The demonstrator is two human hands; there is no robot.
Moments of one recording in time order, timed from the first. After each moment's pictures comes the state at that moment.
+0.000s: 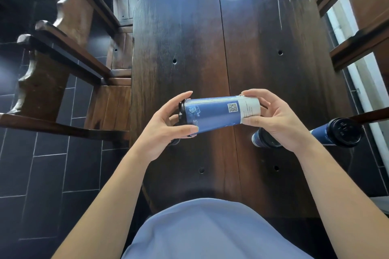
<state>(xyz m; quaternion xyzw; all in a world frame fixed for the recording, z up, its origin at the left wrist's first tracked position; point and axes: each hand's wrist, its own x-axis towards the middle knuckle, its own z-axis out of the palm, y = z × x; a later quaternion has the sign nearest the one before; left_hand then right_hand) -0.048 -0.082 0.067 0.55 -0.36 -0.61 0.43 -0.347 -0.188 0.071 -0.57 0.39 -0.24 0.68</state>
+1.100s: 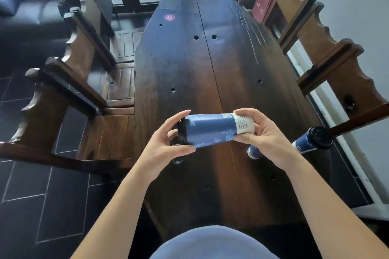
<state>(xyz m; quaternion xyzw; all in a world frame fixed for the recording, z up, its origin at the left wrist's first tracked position) -0.010 -0.035 0.101 0.49 -0.42 -0.60 0.47 -0.301 -0.114 0.129 -0.59 0.41 -0.29 0.63</state>
